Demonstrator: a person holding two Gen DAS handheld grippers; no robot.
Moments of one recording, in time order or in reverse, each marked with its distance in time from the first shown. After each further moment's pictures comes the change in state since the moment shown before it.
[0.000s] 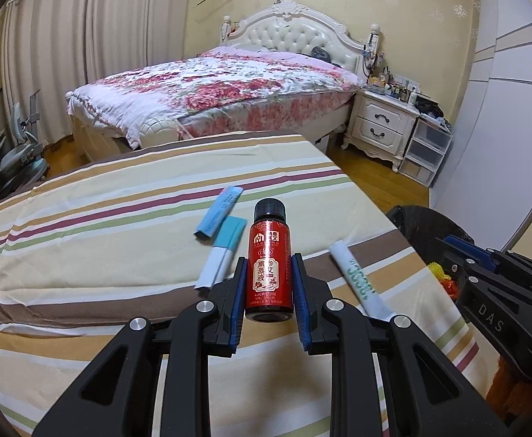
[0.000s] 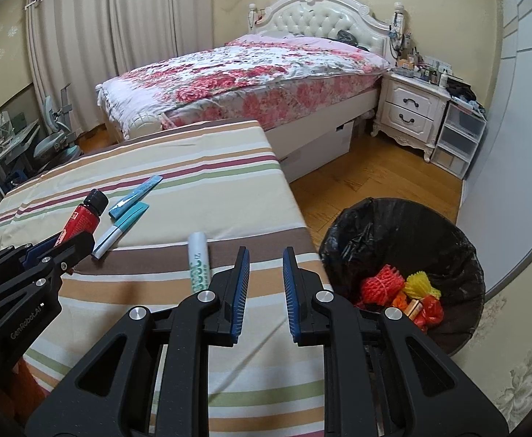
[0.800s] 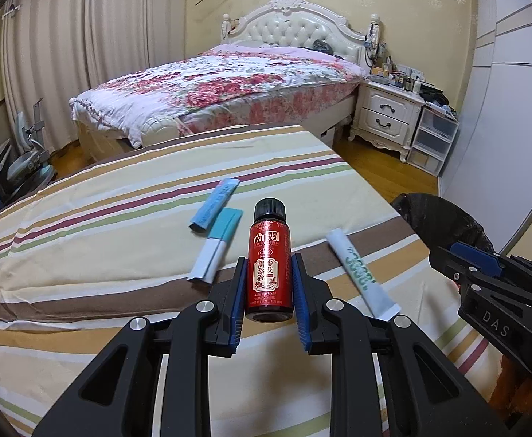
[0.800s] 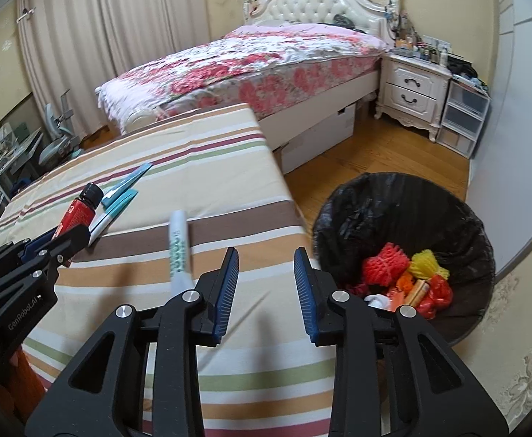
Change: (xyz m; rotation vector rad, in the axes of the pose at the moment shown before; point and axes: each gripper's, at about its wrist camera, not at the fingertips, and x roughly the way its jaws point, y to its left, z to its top) left arm 0.007 -0.003 -0.009 0.020 0.021 0.064; right arm 0.013 -0.017 -0.018 0.040 0.048 0.059
